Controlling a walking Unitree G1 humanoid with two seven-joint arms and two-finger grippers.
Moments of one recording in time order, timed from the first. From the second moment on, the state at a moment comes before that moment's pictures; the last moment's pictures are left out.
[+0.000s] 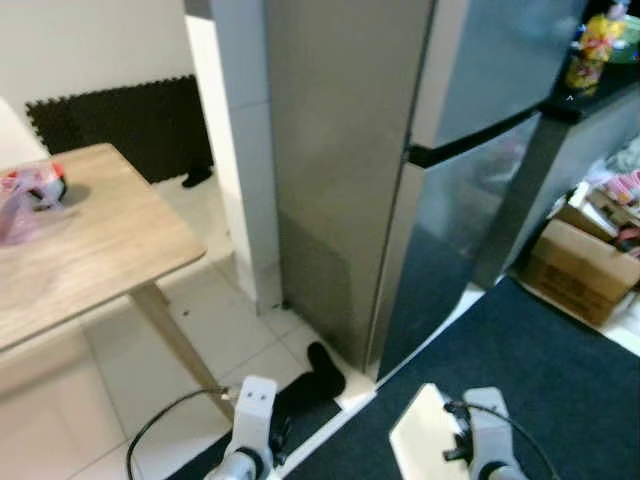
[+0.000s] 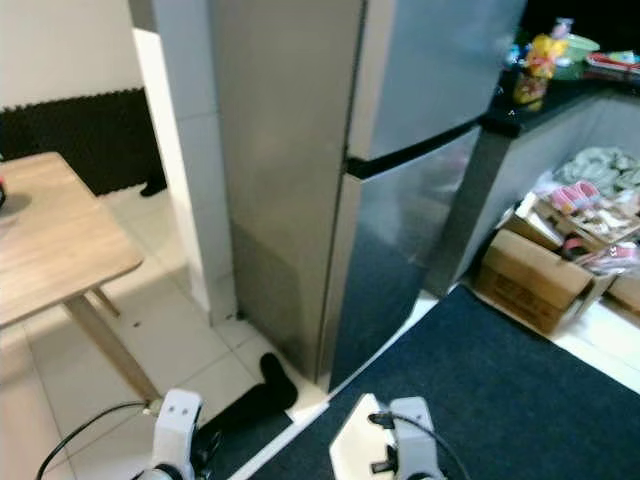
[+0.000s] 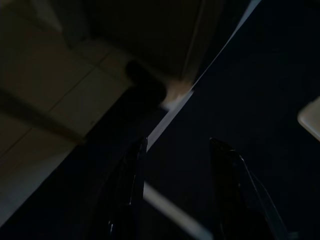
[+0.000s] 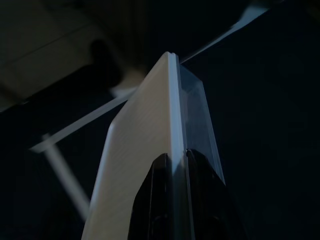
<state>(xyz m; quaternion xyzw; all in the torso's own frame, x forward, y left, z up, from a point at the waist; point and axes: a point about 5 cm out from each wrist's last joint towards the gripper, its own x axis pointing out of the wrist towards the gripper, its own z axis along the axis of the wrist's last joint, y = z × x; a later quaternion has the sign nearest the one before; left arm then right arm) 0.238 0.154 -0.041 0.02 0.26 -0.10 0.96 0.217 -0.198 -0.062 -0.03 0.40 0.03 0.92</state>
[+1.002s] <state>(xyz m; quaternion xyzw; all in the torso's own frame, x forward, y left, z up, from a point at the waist) 0.244 0.156 -0.038 0.03 0.27 -0.11 0.96 0.216 -0.188 -0.064 -0.01 0.39 0.03 0.92</state>
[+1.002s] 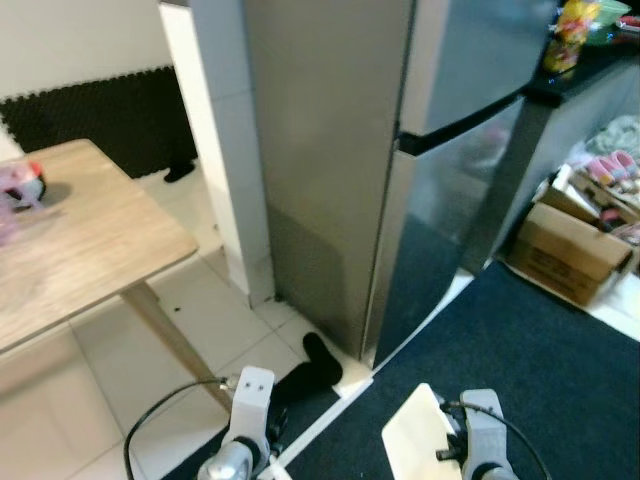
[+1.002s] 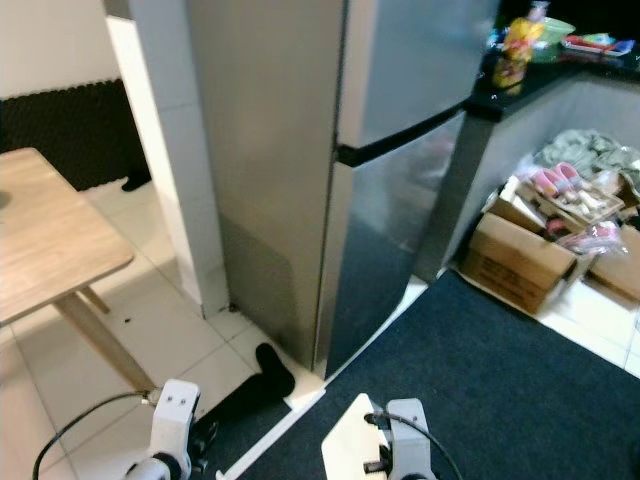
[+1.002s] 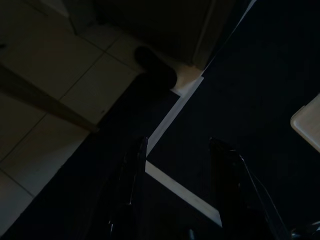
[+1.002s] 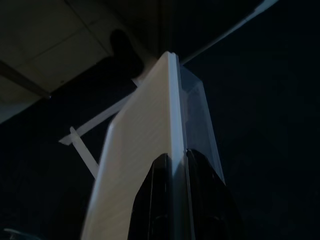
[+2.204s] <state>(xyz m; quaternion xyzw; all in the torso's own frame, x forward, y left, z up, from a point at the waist) 0.248 0.147 -0.034 0.03 0.26 -0.14 0.96 0.212 -0.196 -0.065 -0.02 0.39 0.01 0.92</state>
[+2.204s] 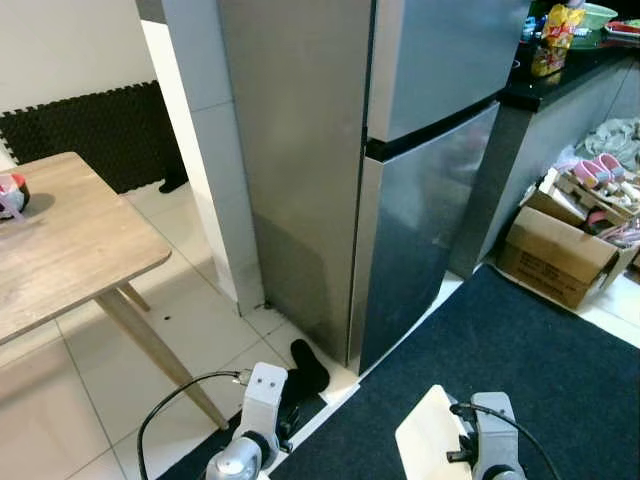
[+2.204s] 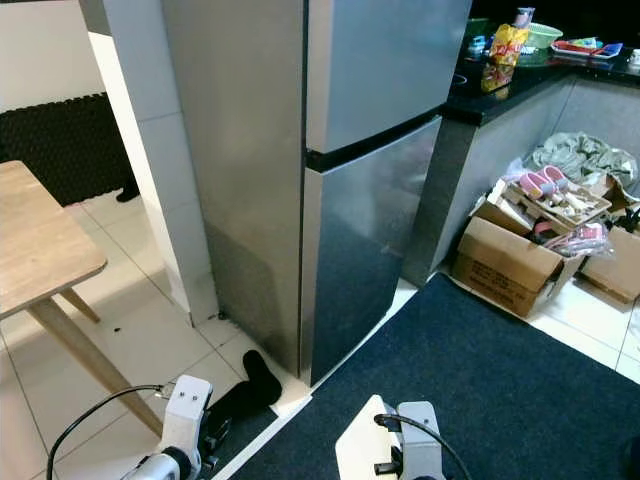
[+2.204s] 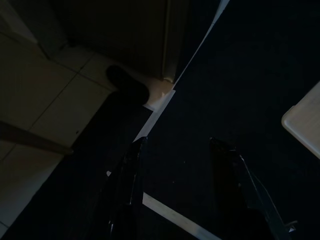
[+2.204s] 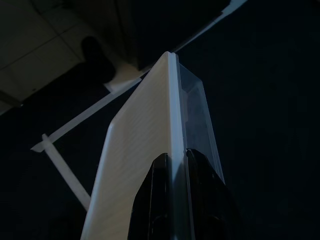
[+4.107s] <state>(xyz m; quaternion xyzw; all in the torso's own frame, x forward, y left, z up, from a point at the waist) 0.253 0.136 -0.029 0.03 0.25 -0.18 0.95 0.209 -0.199 -0.065 -0.01 0.39 -0.01 0.92</state>
